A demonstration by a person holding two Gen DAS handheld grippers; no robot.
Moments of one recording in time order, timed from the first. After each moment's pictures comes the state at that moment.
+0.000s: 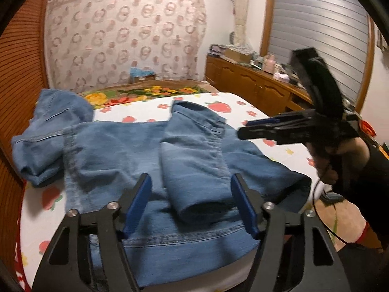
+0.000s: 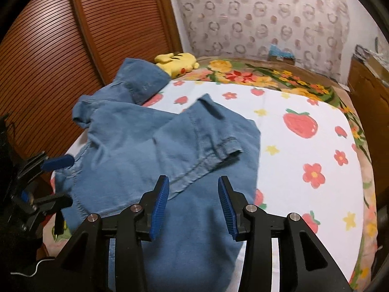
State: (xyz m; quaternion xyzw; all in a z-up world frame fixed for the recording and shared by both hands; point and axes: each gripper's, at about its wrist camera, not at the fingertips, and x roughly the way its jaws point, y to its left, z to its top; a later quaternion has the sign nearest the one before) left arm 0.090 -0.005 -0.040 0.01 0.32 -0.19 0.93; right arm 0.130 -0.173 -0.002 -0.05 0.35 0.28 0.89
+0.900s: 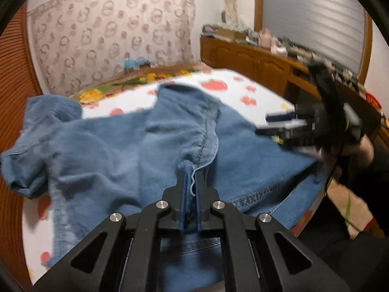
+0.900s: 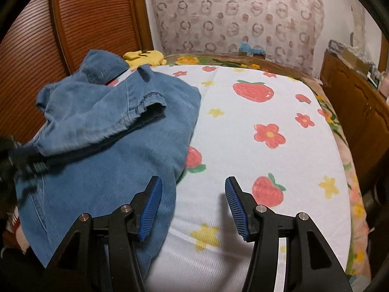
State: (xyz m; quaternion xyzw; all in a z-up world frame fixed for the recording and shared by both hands) left arm 0.101 -0.027 -0.043 0.06 0.35 -0.17 0.92; right arm 0.113 -0.192 -0.044 -0.06 0.34 0.21 0.91
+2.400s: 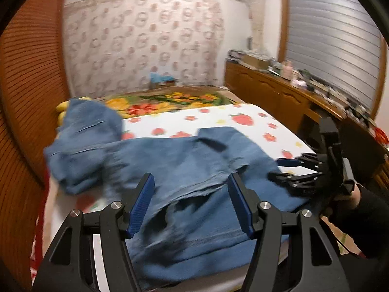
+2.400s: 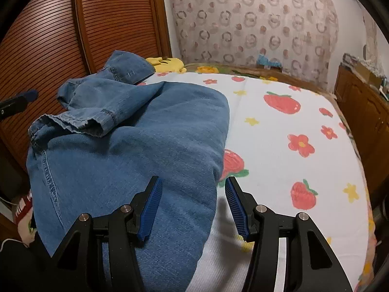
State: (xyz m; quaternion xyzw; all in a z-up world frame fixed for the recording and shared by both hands) left arm 0.098 0.024 -0.013 0.01 0.31 -0.13 0.94; right arm 0.099 -0.176 -0.061 -0.07 0.30 0.25 0.92
